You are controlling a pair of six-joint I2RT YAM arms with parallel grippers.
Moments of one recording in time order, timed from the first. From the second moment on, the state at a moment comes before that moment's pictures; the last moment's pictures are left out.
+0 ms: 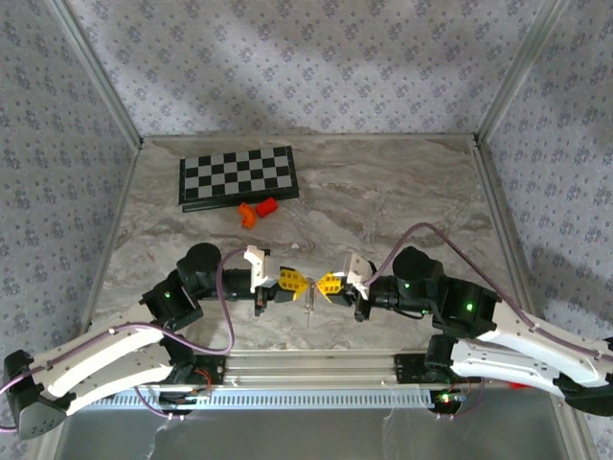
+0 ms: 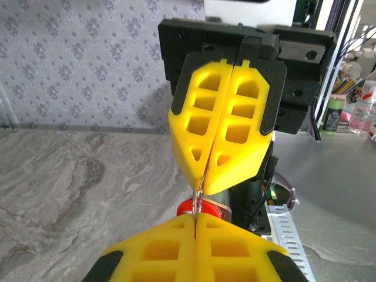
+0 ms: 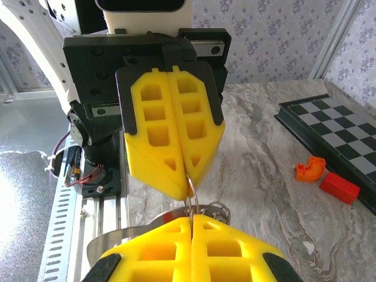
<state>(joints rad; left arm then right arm) -0.97 0.77 0.64 0.03 0.57 0.04 1.15 0.74 0.85 -0.40 -0.15 -0.14</state>
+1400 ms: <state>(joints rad) -0.98 0.85 0.71 -0.10 0.55 0.07 1.18 0.79 0.89 -0.51 -0.09 -0.26</state>
